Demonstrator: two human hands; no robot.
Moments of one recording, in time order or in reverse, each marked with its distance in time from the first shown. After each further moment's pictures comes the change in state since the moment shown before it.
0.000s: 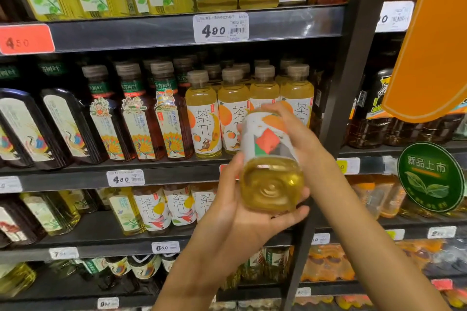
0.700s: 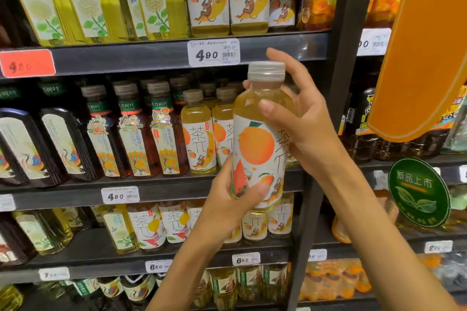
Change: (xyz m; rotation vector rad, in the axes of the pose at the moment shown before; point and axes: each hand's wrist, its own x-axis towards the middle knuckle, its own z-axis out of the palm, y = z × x) left_hand 0.022 0.015 -0.012 0.862 0.118 0.438; right_hand -0.027 -0.032 -0.002 -0.409 -0.292 -0.819
